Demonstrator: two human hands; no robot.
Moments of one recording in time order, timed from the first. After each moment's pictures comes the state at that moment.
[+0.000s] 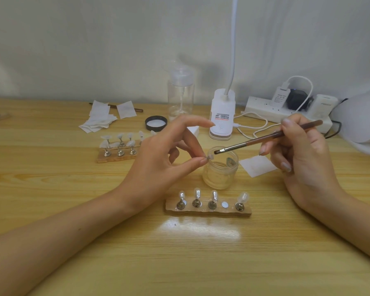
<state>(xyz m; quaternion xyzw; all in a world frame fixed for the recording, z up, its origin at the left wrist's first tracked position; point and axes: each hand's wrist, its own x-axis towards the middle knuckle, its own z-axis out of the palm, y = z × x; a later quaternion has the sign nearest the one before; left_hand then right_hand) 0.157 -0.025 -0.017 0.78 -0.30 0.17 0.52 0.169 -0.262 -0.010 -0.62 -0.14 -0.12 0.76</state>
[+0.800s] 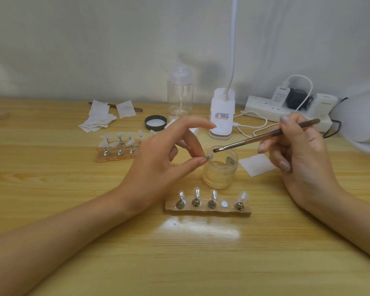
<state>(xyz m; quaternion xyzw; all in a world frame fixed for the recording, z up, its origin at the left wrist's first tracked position) 0.153 -0.026 -0.016 0.80 -0.29 0.19 0.49 0.171 -0.261 -0.009 -0.61 -0.14 -0.11 0.77</state>
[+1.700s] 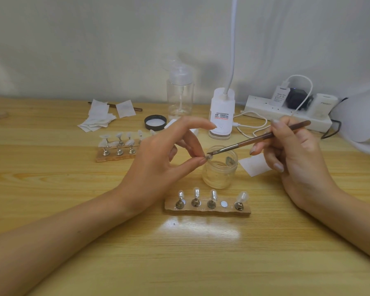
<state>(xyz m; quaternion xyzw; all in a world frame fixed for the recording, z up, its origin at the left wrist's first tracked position) 0.153 -0.025 -0.016 0.81 -0.29 0.21 0.46 0.170 -0.258 -0.009 -0.63 -0.13 -0.09 0.76</state>
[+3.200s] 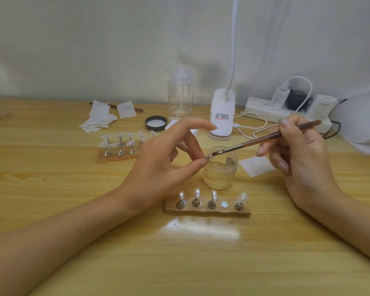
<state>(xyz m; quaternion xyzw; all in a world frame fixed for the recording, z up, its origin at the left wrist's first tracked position) 0.153 -0.026 -0.016 0.80 -0.29 0.19 0.49 0.169 -0.261 -0.010 -0.63 -0.15 -0.13 0.75</state>
